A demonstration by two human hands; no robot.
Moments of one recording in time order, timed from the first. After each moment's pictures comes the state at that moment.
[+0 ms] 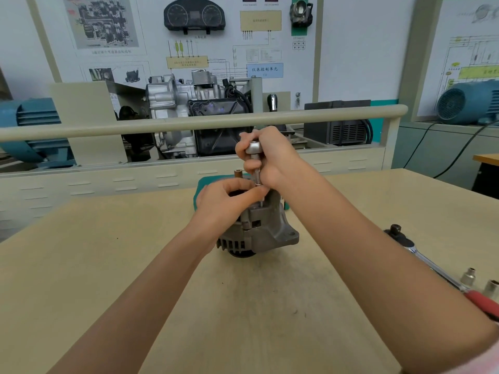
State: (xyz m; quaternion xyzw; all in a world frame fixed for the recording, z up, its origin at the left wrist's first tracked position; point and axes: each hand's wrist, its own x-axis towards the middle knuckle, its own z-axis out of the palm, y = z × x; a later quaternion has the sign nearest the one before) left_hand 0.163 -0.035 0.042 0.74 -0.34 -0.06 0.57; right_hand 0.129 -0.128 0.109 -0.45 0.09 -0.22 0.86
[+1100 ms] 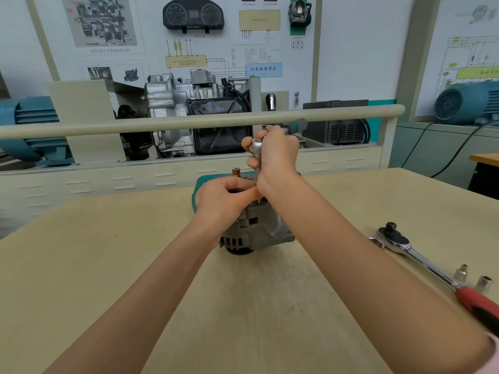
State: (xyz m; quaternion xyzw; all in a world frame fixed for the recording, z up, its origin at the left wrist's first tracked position) left_hand 0.159 -0.039 0.041 0.74 -0.31 -0.04 0.60; right_hand 0.128 -0.119 0.100 -0.40 0.10 -0.38 0.83
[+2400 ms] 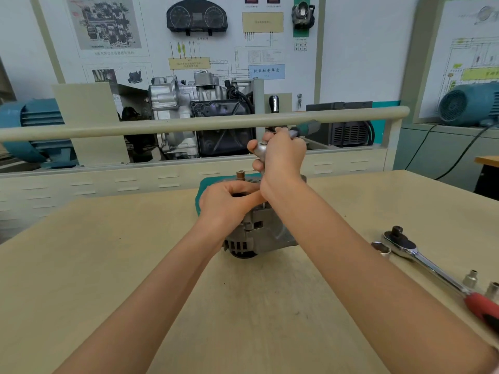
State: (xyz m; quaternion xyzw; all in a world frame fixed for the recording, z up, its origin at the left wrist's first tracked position) left_hand 0.161 -0.037 0.039 0.74 -0.32 -0.03 0.59; right_hand 0.130 -0.116 0.101 -0.39 0.11 -0.42 0.81
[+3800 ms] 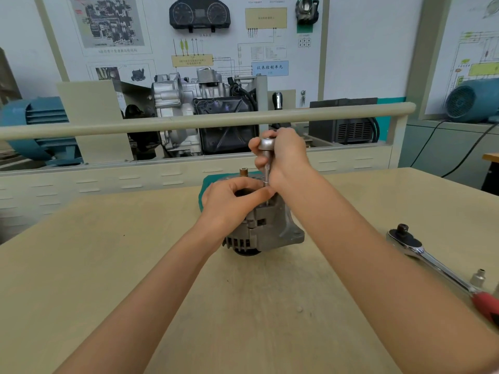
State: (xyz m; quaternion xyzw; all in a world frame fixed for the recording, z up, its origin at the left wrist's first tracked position) left_hand 0.168 -0.034 0.036 0.73 -0.37 -0.03 0.57; right_hand 0.129 -0.127 0.103 -0.38 0.11 -0.31 0.86
